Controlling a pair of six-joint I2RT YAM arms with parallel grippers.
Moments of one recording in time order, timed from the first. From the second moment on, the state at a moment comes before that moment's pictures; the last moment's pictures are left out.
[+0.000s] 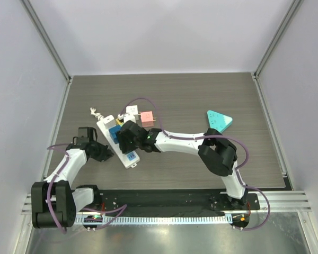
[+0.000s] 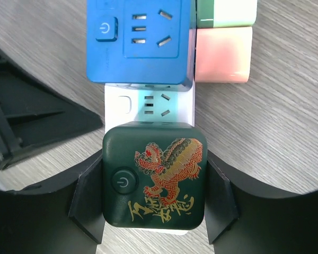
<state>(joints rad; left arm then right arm) 0.04 1.11 0.51 -0.51 0.19 -1.10 1.12 2.05 1.53 -0.21 0.21 0.49</state>
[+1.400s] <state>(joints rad) 0.04 0.88 0.62 -0.72 0.17 -1.02 0.51 1.65 1.08 -0.05 -0.16 0.50</state>
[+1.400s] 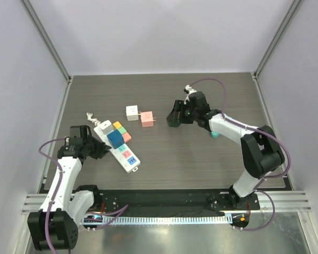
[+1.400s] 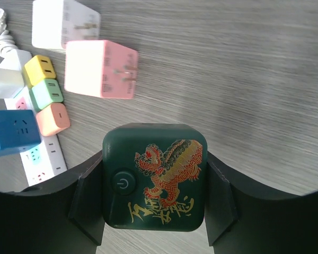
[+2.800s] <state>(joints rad) 0.25 1.15 0.63 -0.58 0.29 -0.94 0.79 1.87 1.52 -0.36 0.07 0.26</state>
